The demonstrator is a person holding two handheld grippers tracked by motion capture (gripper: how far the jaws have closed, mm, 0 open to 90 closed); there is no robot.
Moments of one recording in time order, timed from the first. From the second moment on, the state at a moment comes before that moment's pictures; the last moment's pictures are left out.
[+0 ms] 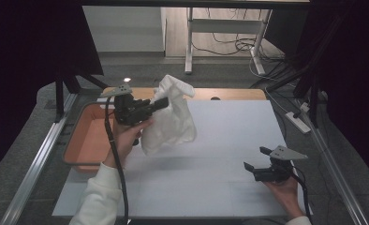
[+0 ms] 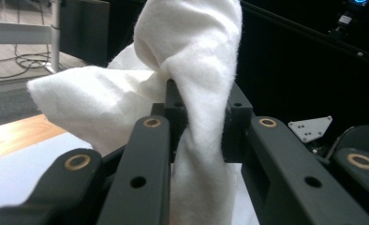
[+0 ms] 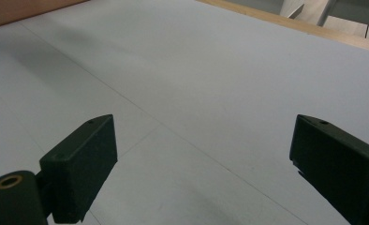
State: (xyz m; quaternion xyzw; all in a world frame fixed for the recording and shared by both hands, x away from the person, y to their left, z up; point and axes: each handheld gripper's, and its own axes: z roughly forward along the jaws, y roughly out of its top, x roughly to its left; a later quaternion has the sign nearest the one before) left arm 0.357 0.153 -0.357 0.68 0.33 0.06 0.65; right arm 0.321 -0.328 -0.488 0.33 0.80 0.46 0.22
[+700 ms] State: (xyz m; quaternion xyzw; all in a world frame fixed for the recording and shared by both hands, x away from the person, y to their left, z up) left arm 0.359 0.139 -0.360 0.69 0.33 0.05 0.64; right arm 0.320 -0.328 -0.488 0.32 0.80 0.46 0.22
